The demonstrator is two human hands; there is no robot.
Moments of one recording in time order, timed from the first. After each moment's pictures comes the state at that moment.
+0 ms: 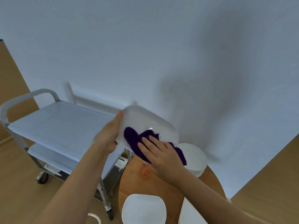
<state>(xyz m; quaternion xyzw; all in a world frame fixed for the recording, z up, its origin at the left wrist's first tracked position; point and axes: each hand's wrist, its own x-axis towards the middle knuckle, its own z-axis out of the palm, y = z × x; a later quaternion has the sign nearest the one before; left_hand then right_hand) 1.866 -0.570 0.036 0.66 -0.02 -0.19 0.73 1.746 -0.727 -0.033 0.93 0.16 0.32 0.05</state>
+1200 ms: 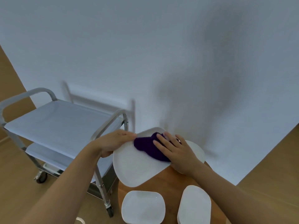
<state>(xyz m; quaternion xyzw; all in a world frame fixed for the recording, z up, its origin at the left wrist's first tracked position) 1.862 -0.555 0.018 0.71 -0.25 -0.41 0.52 1.733 -0.785 -0.041 0.95 0.16 0.26 0.12</state>
